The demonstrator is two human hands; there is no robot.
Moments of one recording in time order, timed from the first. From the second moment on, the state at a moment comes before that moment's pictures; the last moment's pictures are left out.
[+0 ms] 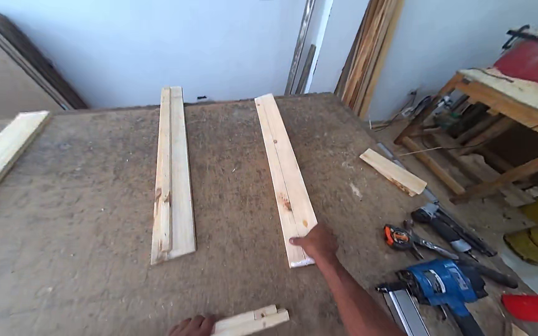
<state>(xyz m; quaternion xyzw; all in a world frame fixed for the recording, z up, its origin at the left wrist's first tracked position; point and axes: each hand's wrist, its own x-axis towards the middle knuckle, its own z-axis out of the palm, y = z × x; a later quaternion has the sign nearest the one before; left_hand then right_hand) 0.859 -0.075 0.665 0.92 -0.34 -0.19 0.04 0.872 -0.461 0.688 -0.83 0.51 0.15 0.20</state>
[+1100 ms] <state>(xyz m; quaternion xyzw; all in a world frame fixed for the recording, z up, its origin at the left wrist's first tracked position) 0.844 -0.100 0.660 0.91 -0.37 -0.18 0.03 0.771 -0.384 0.728 -0.92 0.30 0.12 0.21</state>
